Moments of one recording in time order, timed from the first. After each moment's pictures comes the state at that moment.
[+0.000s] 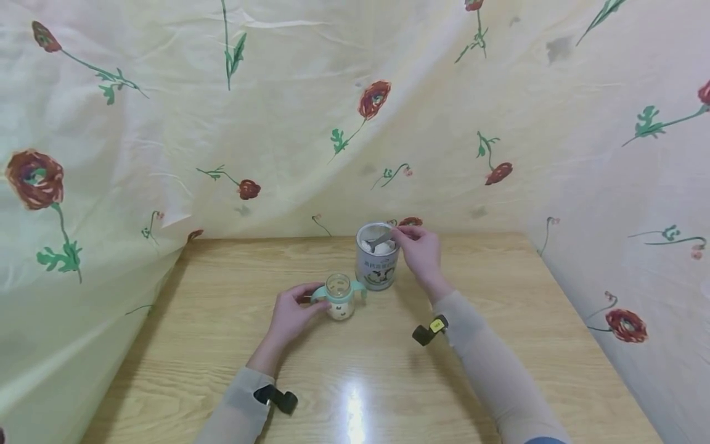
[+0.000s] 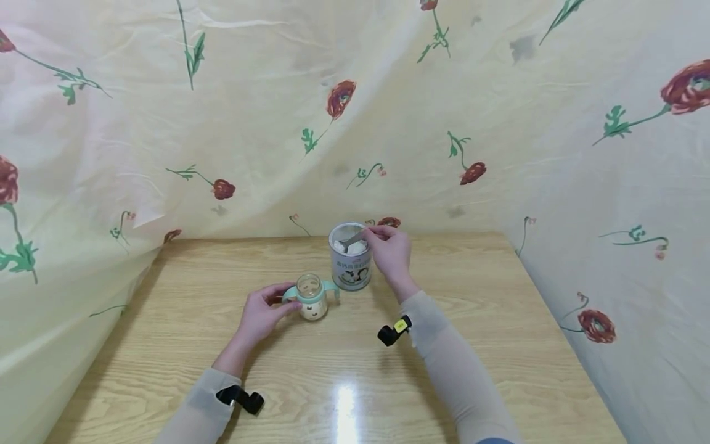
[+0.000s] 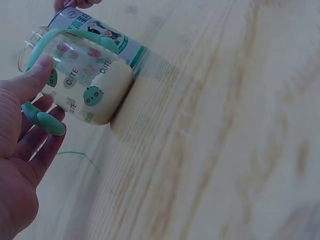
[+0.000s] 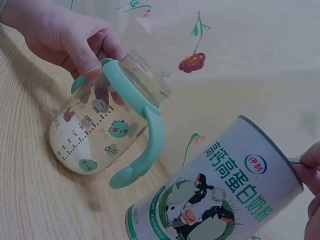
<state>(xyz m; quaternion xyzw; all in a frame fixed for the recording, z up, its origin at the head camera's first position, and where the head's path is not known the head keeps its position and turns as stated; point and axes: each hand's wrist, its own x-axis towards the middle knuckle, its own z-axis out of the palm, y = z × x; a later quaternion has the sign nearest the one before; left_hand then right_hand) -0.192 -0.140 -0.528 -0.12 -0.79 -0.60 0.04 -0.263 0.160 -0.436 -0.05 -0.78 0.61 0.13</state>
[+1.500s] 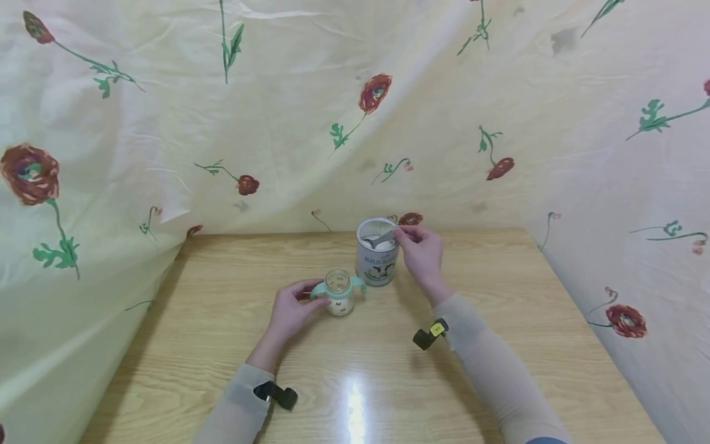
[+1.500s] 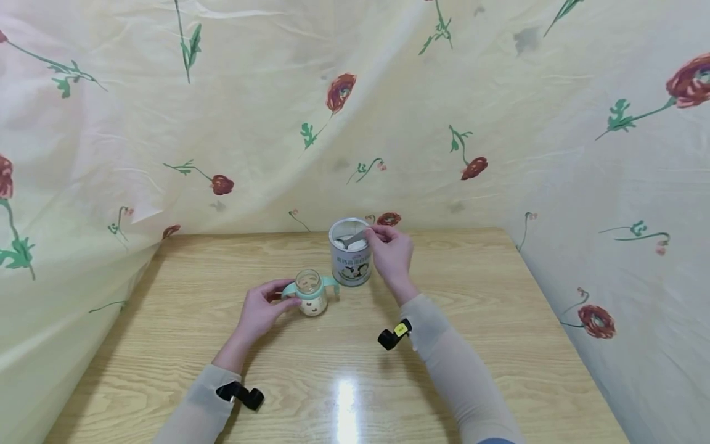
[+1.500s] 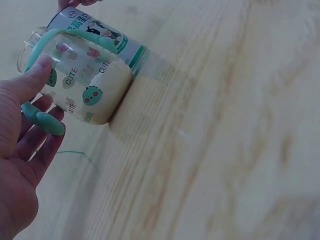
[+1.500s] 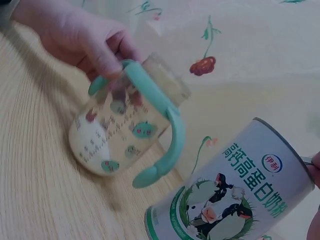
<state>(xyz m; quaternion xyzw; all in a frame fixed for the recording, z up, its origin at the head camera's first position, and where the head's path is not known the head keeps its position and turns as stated) -0.193 -0.143 -0.525 -0.11 -0.79 -0.61 0.03 -0.252 0.156 -0.441 -0.04 -0.77 0.61 0.18</state>
